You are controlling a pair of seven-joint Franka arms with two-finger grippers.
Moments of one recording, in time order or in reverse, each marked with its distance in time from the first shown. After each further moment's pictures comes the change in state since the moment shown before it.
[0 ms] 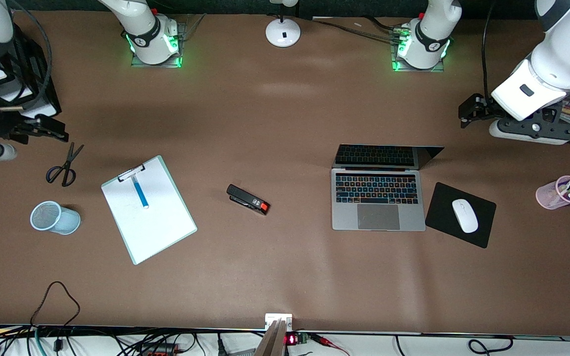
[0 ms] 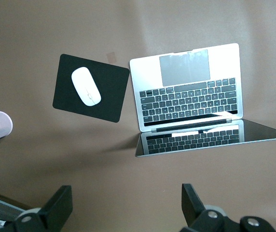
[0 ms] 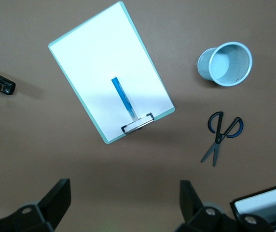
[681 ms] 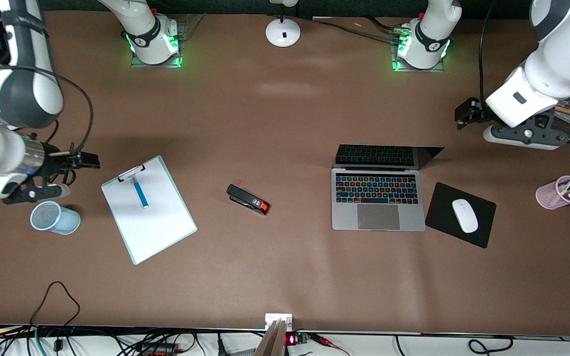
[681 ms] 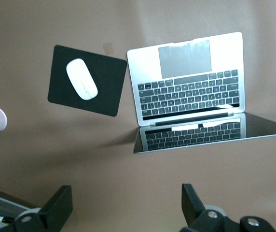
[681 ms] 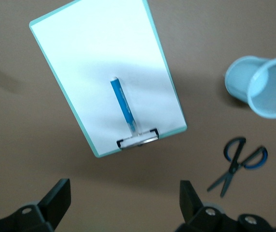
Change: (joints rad) left arm -0.003 0.035 -0.002 0.000 0.000 -0.022 0.000; right arm 0.020 0.206 0.009 -0.006 0.001 0.135 -0.125
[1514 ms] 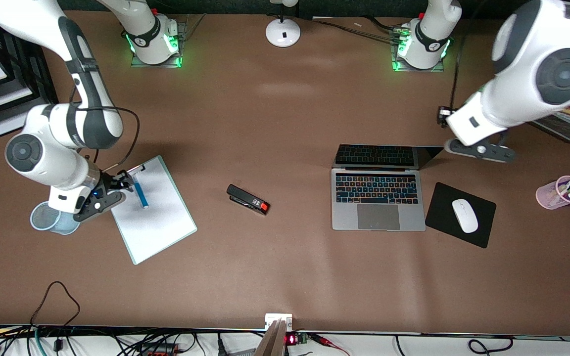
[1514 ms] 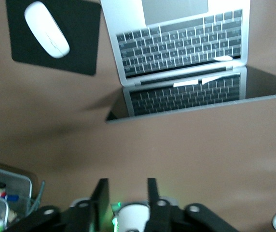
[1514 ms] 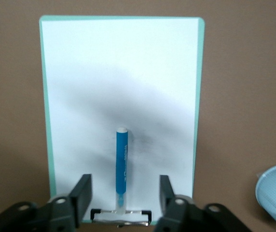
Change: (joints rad) left arm -0.090 0.104 -0.011 0.045 -0.004 -0.192 -0.072; right arm 0.050 0.090 0.003 -0.238 0.000 0.498 -0.306
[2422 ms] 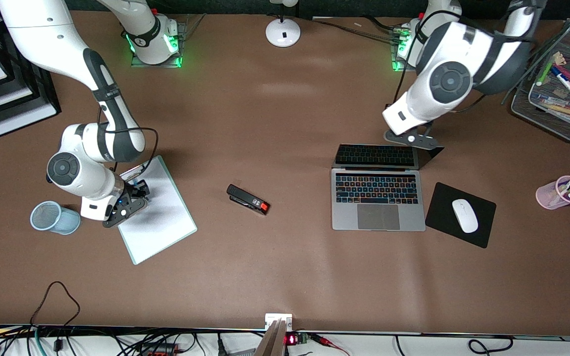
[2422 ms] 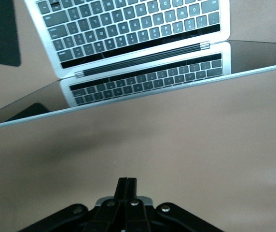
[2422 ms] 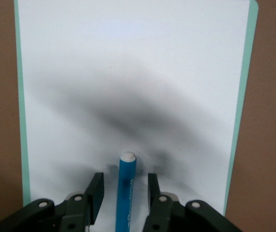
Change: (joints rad) left arm -0.027 -0.094 -0.122 -0.479 -0.068 0.437 -0.090; right arm 0.001 0.135 0.025 -0.004 0.000 0.134 -0.014
